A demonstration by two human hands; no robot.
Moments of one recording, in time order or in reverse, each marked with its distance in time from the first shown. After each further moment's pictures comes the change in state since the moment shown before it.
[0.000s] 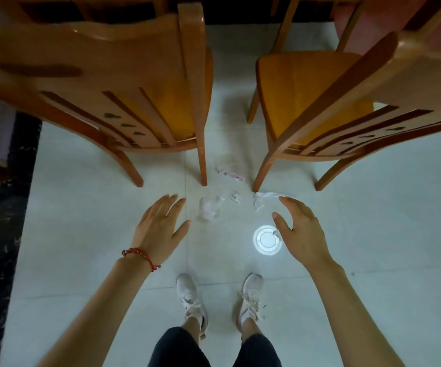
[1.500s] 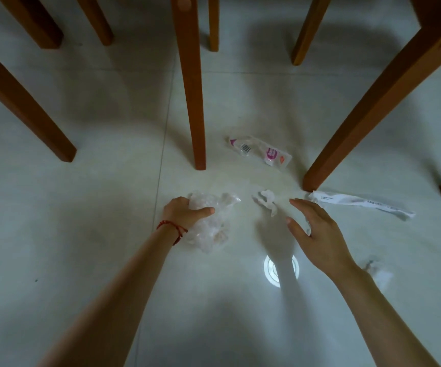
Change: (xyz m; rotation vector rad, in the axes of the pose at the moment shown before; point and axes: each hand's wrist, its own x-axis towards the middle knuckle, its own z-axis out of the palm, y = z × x) left_hand 0.312 -0.176 0.498 -0.483 -0.073 -0.543; right_hand 0.235 0.300 0.420 0.033 -0.012 -0.164
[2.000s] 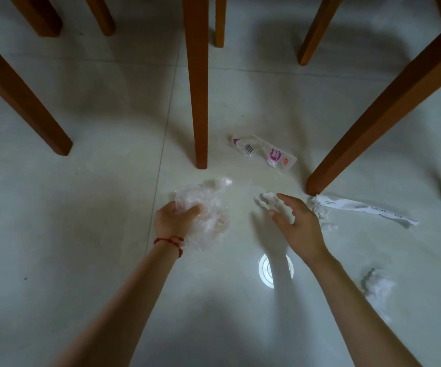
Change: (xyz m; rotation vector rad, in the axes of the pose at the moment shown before) left_hand -0.022 -0.004 0.009 -0.549 0.245 -0.103; right_hand 0.035 -0.001 0.040 0.230 0.030 0.086
